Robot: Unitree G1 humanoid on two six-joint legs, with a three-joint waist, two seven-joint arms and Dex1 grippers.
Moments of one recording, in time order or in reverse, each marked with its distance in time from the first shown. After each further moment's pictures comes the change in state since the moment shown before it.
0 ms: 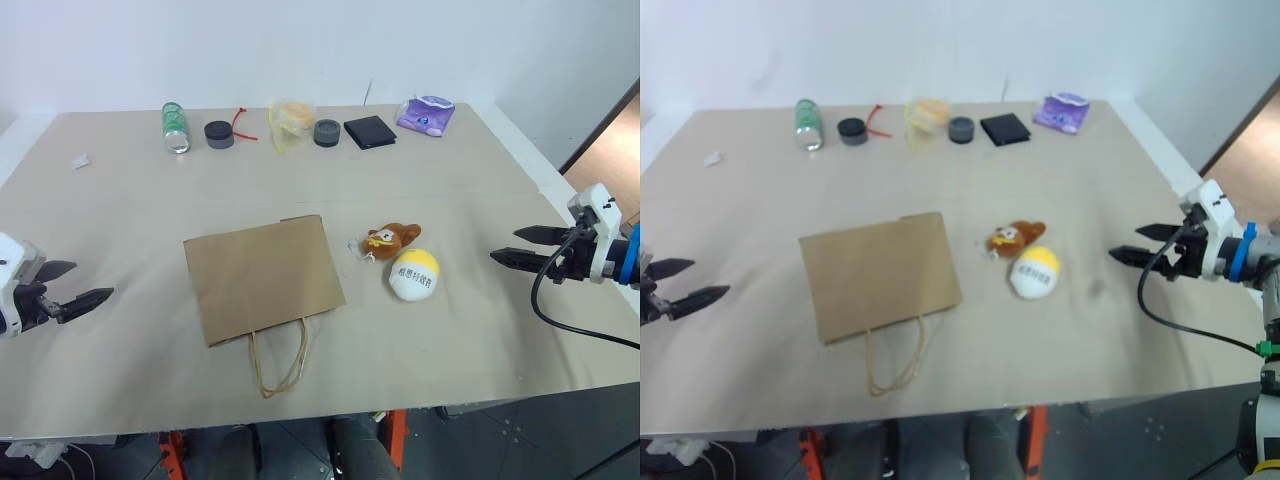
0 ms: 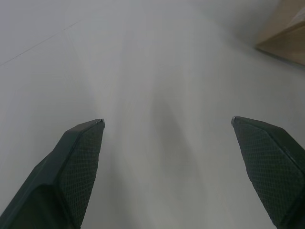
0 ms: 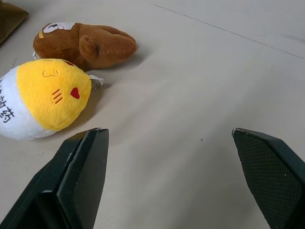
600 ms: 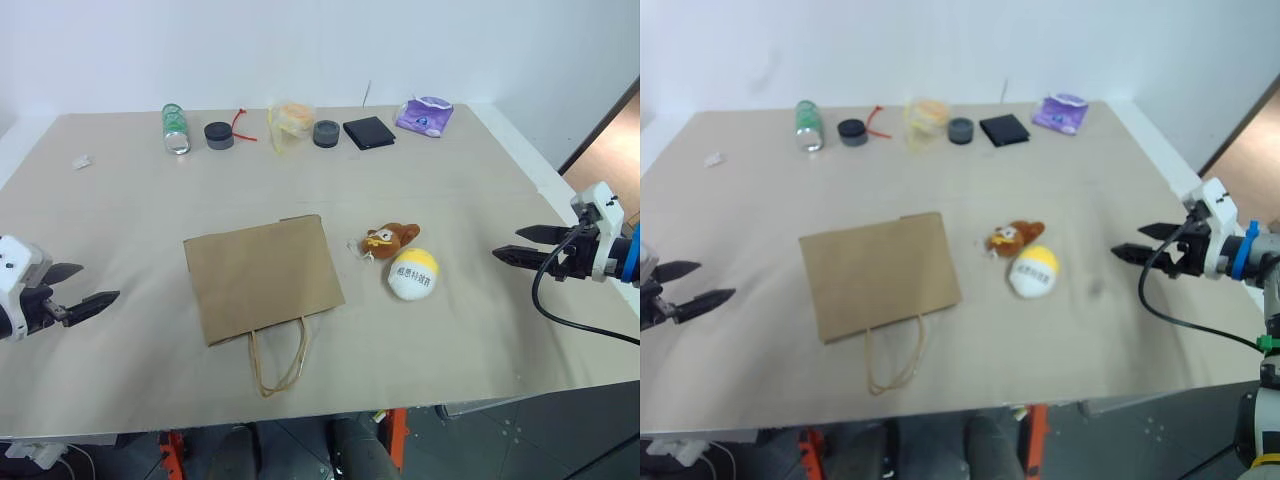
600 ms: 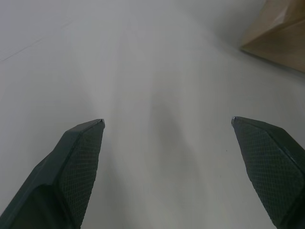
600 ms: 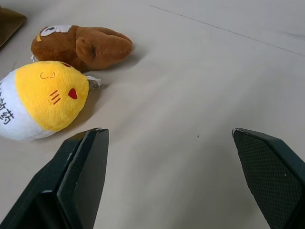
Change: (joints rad) left arm 0.024 -0.022 0.008 -0.059 -0.003 0.024 0.013; right arm -0.039 0.003 0.000 0.052 -0.029 0.009 0.020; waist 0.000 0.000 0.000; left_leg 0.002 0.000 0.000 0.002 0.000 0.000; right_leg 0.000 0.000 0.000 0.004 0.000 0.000
